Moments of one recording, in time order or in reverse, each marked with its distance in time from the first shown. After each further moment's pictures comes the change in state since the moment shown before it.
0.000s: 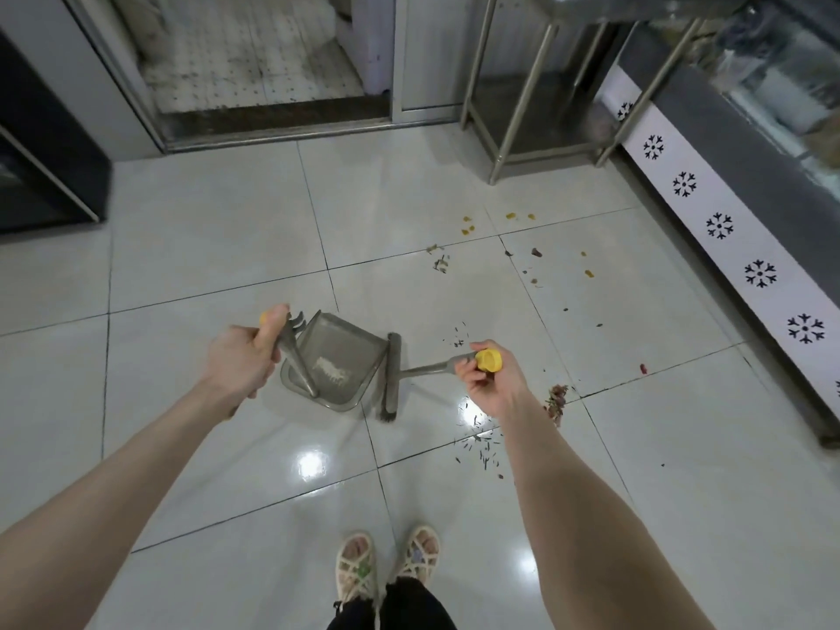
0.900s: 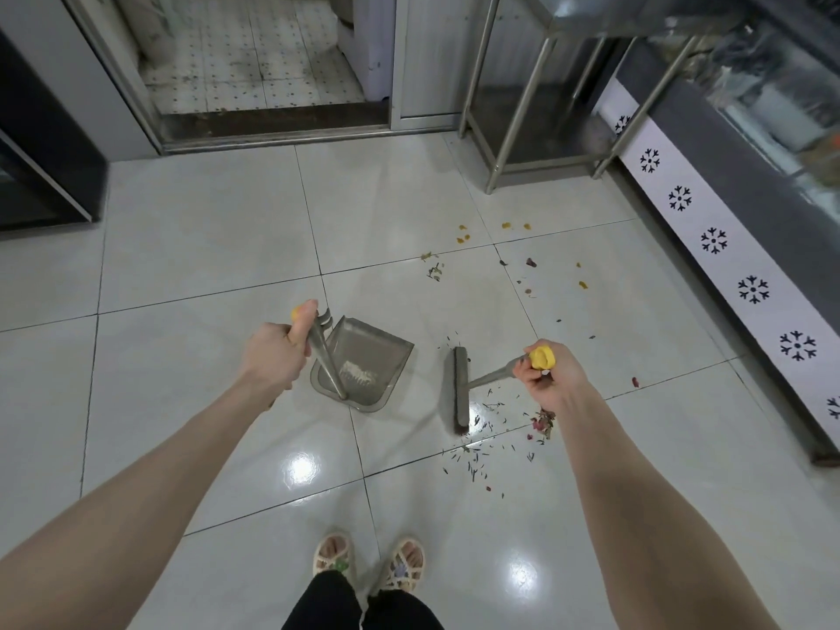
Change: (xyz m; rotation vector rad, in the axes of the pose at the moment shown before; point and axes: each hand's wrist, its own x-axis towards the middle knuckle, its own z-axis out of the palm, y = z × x) left_hand 0.018 0.028 0.059 -0.100 0.002 -0.047; right_hand -0.025 -0.095 -0.026 -0.177 0.250 -0.159
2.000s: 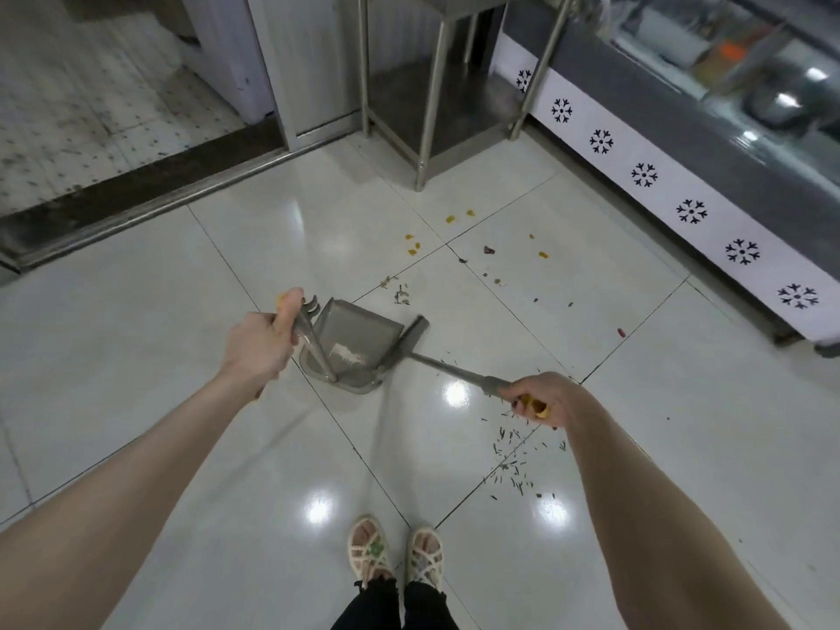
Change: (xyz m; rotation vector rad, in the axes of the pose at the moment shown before) left_hand 0.267 0.140 -0.036 0.208 -0.255 0.208; right_hand 0.082 -0.031 0.148 -0.509 0.223 0.218
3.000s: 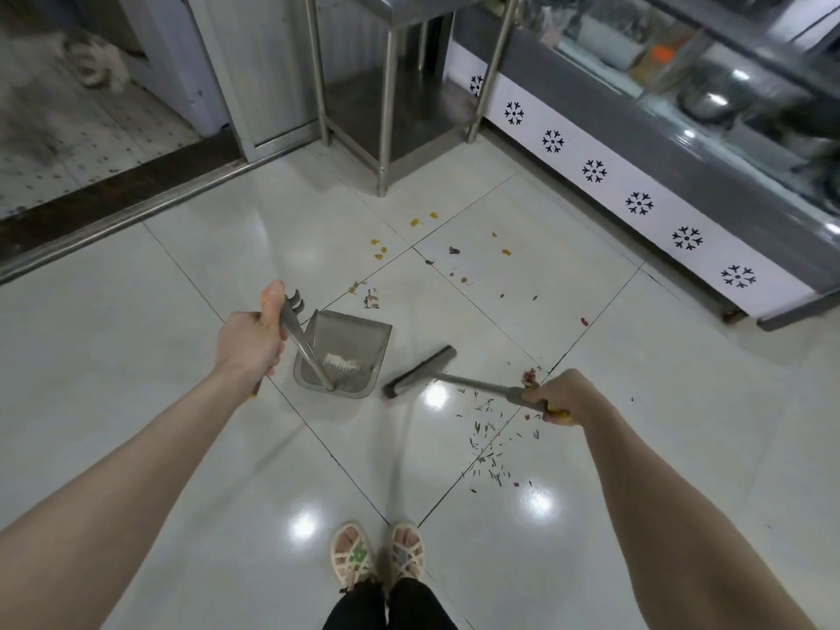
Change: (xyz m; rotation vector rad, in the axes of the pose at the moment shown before) left_hand -0.014 0.020 0.030 -0.128 -0.006 -0.023; right_hand -0.019 0.041 -0.070 -0.357 0.396 -0.101
